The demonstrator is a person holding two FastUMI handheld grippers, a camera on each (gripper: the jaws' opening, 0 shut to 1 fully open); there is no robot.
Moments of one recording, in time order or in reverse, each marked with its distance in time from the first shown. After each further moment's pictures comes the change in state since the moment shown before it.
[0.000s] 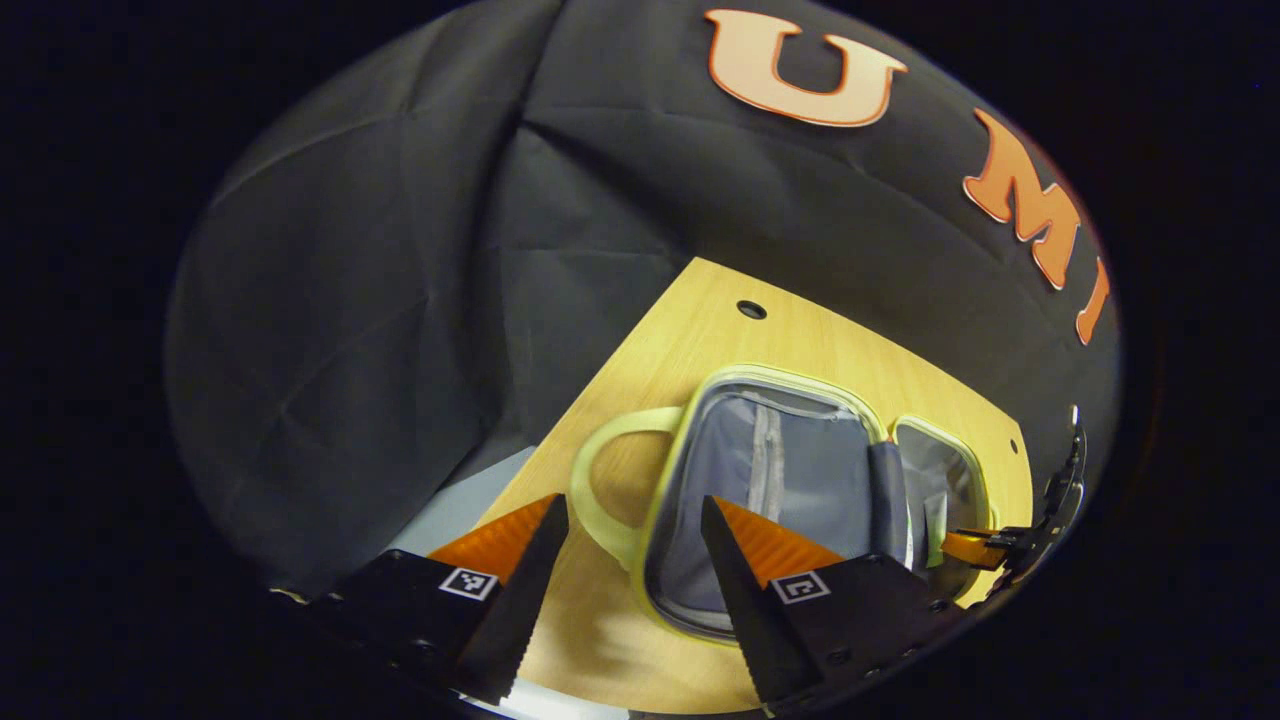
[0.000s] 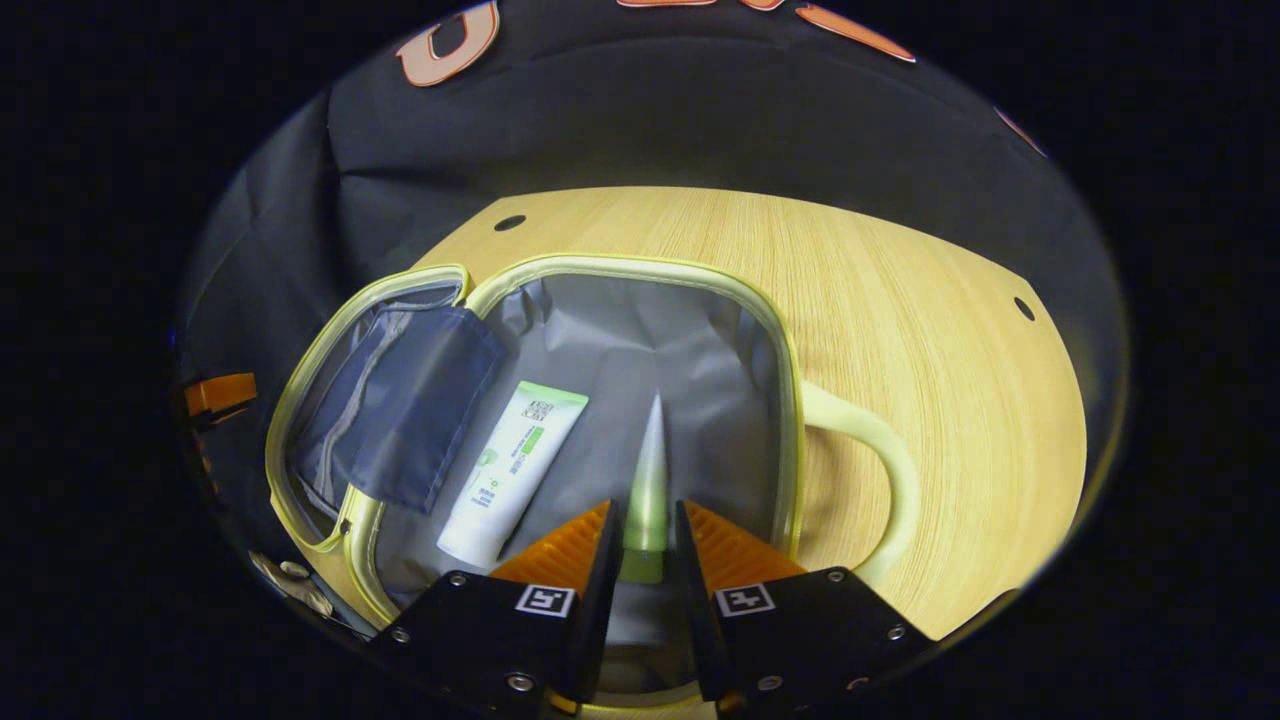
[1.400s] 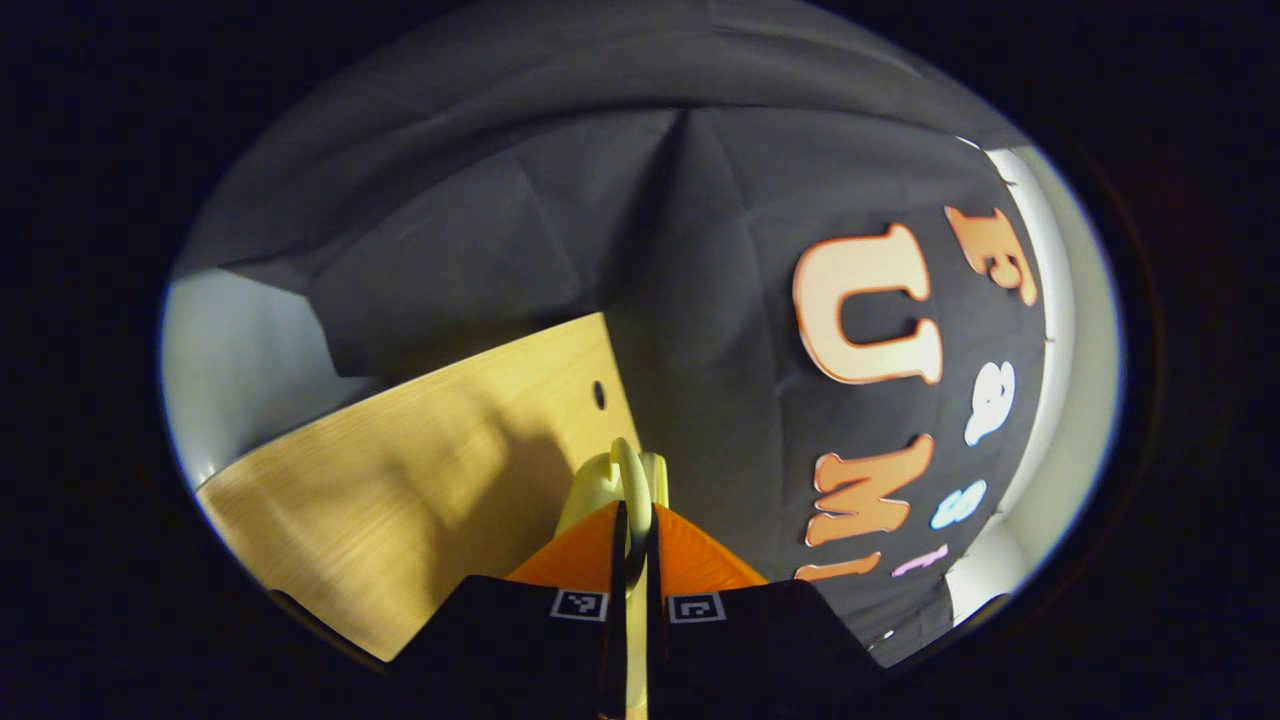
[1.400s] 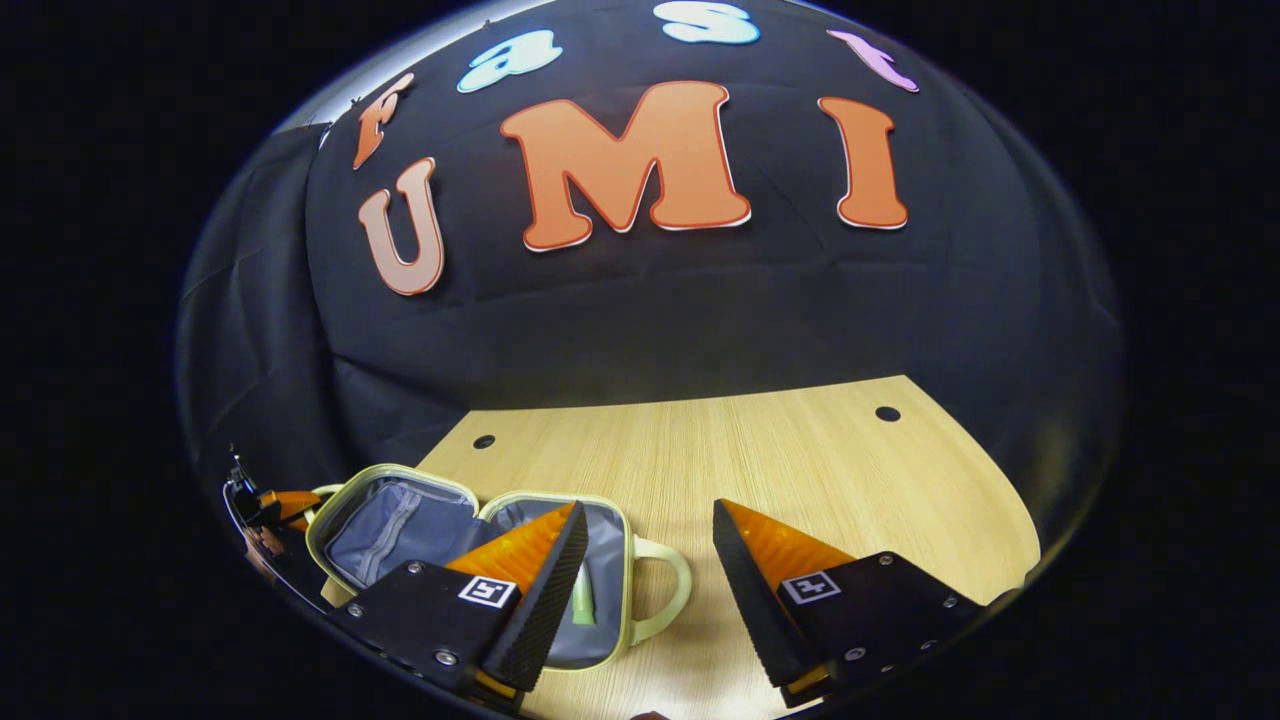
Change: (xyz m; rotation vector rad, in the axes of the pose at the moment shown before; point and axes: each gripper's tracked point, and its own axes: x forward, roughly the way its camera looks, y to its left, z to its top) left arm -0.027 -0.038 0.080 -0.767 -0.130 -0.766; right arm -0.197 -0.094 0.104 0.163 -0.566 -0.123
